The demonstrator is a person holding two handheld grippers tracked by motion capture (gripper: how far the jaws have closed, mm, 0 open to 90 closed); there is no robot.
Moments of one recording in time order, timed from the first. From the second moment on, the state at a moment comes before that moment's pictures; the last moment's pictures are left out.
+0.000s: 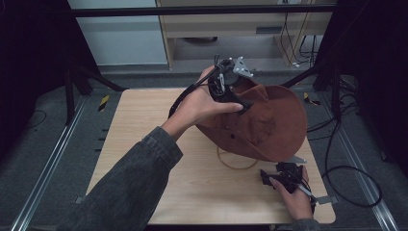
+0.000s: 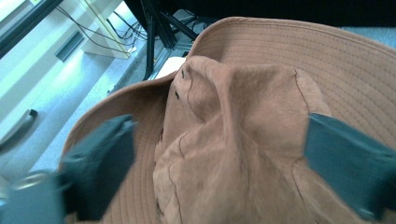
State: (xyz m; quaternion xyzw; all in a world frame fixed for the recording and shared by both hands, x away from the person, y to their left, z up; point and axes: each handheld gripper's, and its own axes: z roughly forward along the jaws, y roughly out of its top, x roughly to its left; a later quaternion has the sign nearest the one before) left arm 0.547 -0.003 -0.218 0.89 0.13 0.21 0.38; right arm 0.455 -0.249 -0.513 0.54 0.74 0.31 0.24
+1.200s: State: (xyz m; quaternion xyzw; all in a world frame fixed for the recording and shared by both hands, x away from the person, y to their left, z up) left arm 0.495 0.174 -0.260 0.86 0.20 0.24 0.40; right arm 0.454 -0.248 -0.513 0.54 0.74 0.32 0.24
